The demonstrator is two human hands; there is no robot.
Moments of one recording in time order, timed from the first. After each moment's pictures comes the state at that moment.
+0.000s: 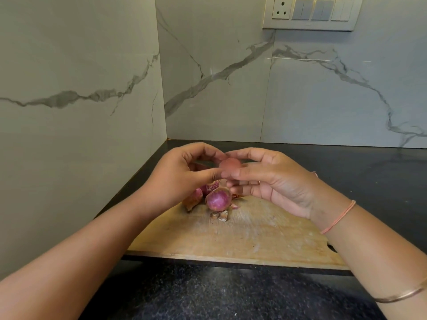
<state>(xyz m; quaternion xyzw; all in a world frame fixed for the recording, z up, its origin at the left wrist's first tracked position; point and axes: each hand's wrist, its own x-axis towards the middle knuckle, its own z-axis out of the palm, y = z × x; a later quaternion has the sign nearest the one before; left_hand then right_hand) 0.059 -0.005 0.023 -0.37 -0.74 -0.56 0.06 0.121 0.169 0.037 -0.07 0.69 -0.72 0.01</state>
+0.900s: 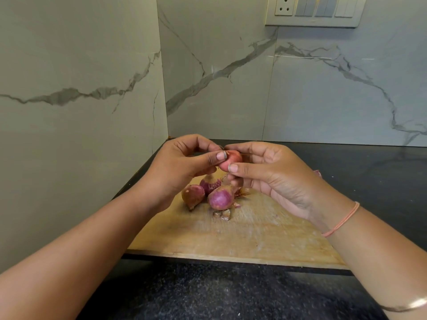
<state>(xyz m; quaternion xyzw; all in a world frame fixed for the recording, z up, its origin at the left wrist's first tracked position) 0.054 -0.005 0.027 -0.31 -0.67 -0.68 -0.01 0.126 0.159 0.038 -0.09 0.69 -0.72 -0.05</state>
